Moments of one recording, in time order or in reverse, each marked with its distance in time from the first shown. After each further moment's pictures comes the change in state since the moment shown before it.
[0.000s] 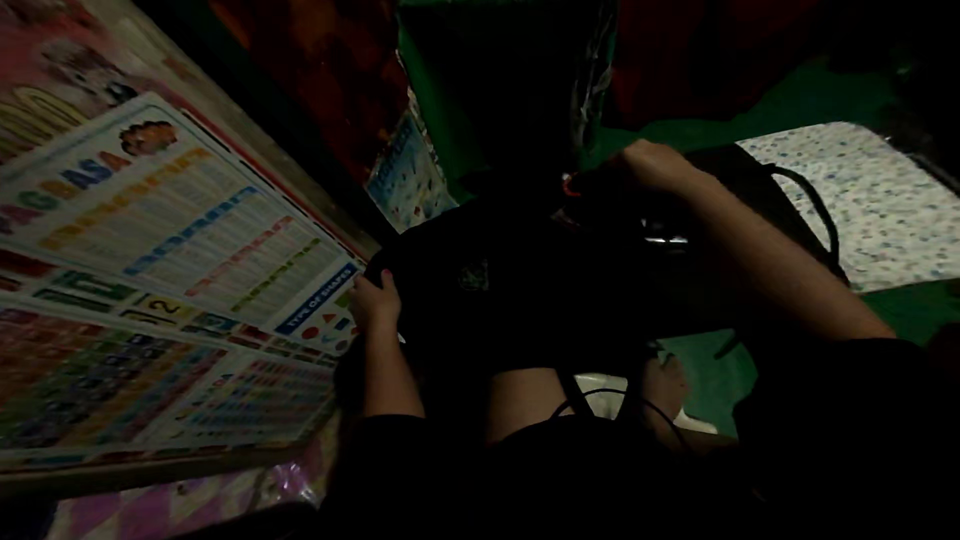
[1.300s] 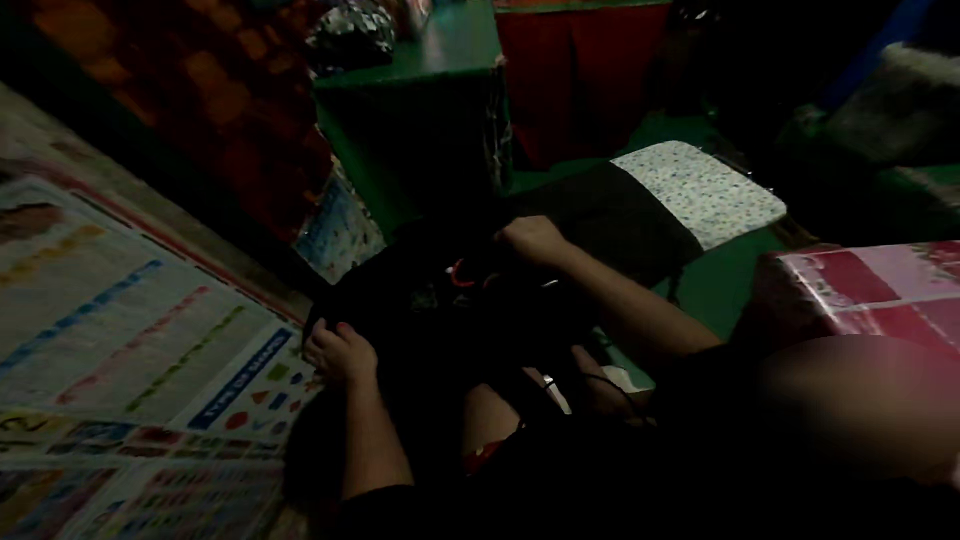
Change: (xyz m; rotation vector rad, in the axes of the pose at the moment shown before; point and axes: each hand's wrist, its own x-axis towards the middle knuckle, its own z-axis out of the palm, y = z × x) left_hand -0.050 -0.007 0.019 -0.156 0.117 0.222; right_hand -0.077 -0.079 0.035 -0.066 0.018 -0.035
